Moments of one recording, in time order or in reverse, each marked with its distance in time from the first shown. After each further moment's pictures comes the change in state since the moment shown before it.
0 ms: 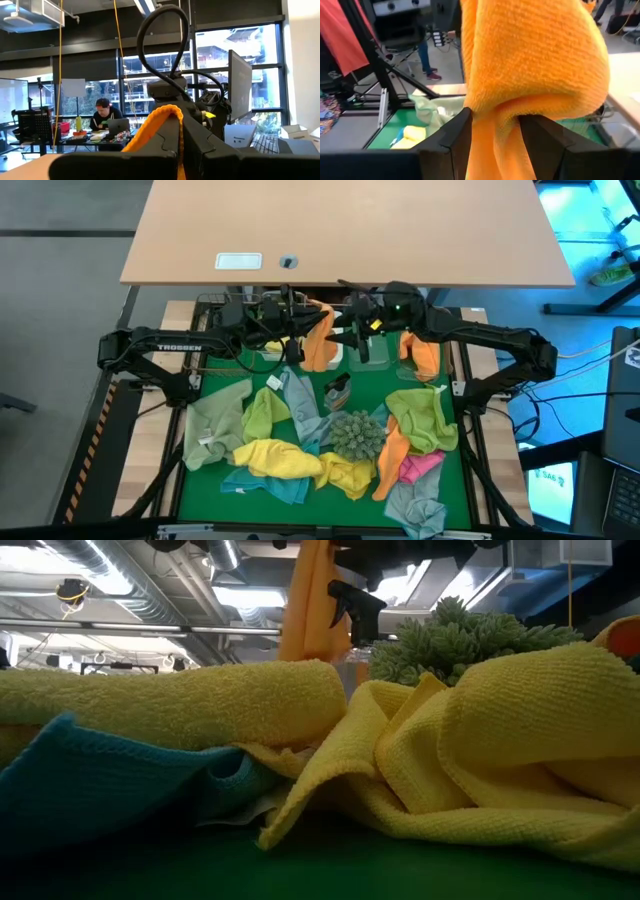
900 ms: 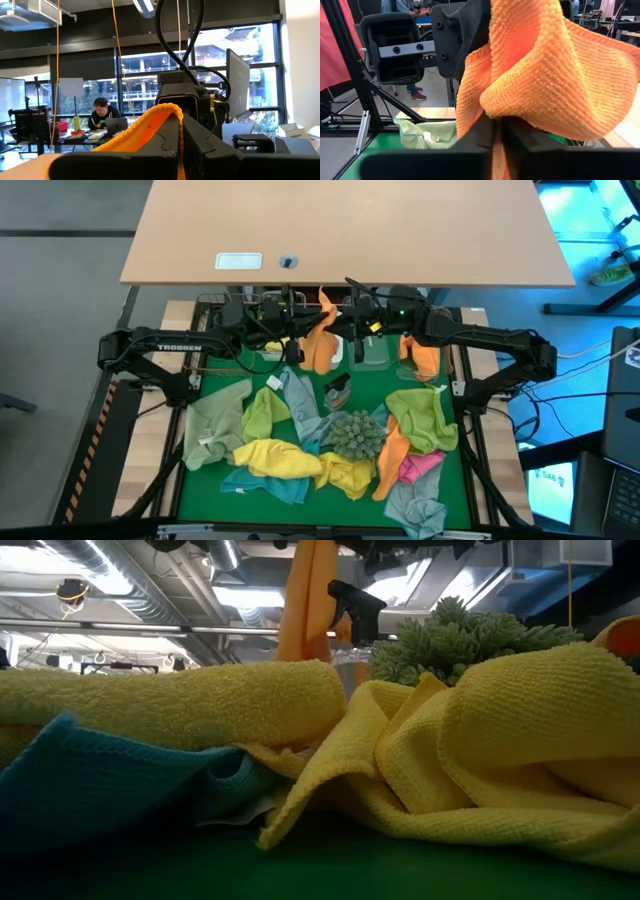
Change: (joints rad) left arm -0.001 0.000 0.000 -0.007 0.010 -0.002; right arm 0.051 0.000 0.000 0.127 0.125 -0.006
